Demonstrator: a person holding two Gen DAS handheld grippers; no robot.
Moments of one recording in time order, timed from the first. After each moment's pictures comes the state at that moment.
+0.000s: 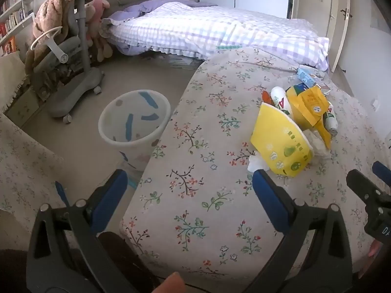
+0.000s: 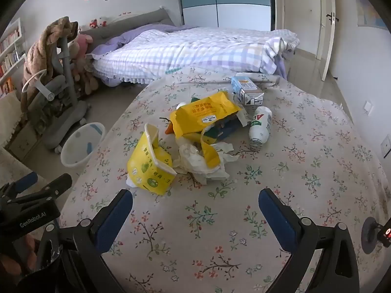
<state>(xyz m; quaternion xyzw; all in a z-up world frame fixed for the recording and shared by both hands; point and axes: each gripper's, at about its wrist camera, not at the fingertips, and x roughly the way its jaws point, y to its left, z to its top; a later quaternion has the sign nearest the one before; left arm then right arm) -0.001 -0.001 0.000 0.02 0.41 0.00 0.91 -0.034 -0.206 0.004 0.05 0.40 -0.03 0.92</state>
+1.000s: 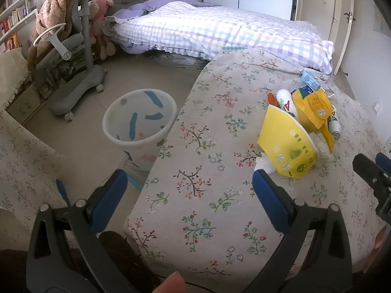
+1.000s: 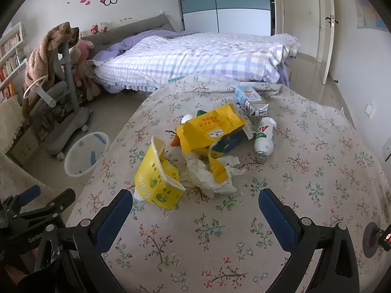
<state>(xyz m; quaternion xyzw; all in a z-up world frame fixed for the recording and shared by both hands) 0.003 0.009 0.000 0.02 0.42 0.01 0.91 -0.023 -0.199 0.016 0.06 0.38 -0.03 0.92</state>
